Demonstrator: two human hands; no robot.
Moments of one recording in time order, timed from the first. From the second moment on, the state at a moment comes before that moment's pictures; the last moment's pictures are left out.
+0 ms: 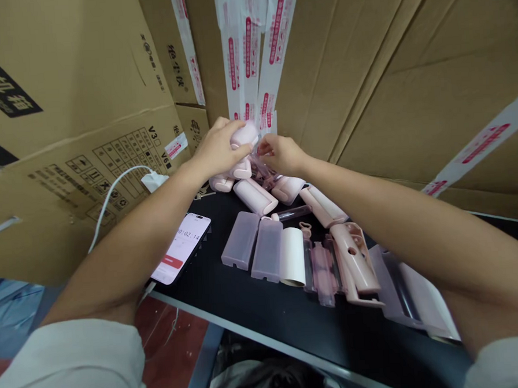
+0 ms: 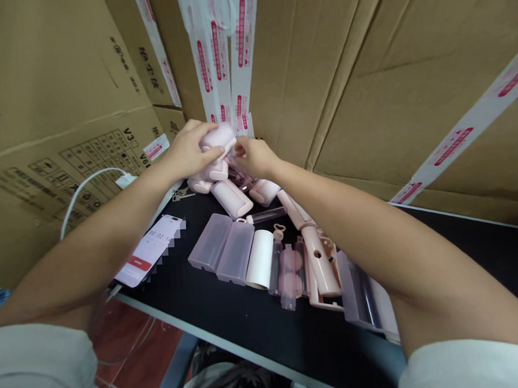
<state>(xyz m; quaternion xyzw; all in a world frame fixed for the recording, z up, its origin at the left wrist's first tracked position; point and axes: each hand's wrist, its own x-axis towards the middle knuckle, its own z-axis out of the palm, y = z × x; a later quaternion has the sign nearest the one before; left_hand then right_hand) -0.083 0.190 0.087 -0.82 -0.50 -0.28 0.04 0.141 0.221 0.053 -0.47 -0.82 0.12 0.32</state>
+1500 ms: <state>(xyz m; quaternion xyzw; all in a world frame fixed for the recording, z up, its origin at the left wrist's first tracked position) 0.002 0.161 0.116 -0.83 -0.53 -0.17 0.04 0.264 0.141 0.025 -0.61 -0.78 0.10 0.04</state>
